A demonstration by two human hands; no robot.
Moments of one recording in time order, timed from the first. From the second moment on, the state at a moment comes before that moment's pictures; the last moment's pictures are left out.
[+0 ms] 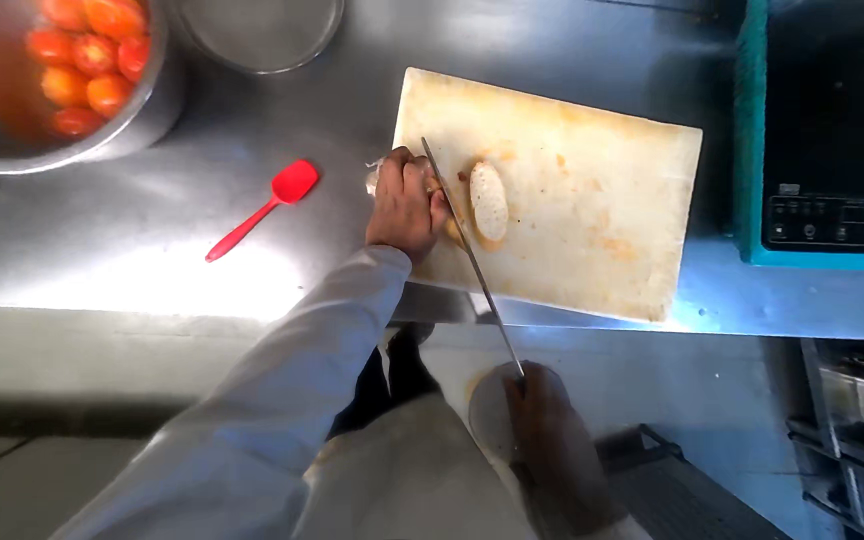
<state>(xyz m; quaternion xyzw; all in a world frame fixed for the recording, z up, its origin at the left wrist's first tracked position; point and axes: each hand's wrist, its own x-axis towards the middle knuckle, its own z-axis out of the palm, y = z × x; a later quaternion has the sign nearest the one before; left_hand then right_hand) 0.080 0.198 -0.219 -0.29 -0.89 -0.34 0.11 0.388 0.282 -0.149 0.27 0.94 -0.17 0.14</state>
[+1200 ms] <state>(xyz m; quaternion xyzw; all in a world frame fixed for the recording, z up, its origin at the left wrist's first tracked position) 0.080 0.201 -0.220 -0.28 -0.91 -0.30 0.11 0.370 0.283 -0.163 0.29 0.90 -0.18 0.26</state>
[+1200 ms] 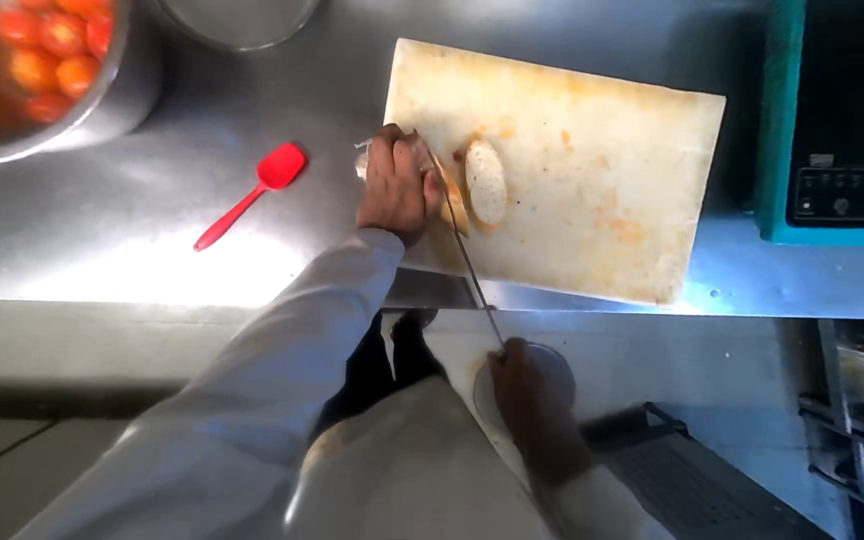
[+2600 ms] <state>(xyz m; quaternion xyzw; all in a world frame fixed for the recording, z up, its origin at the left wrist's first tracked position) 0.075 0.187 -0.214 -0.28 -0.84 -0.45 0.05 0.303 0.308 -0.165 0.31 0.87 -0.31 0.20</state>
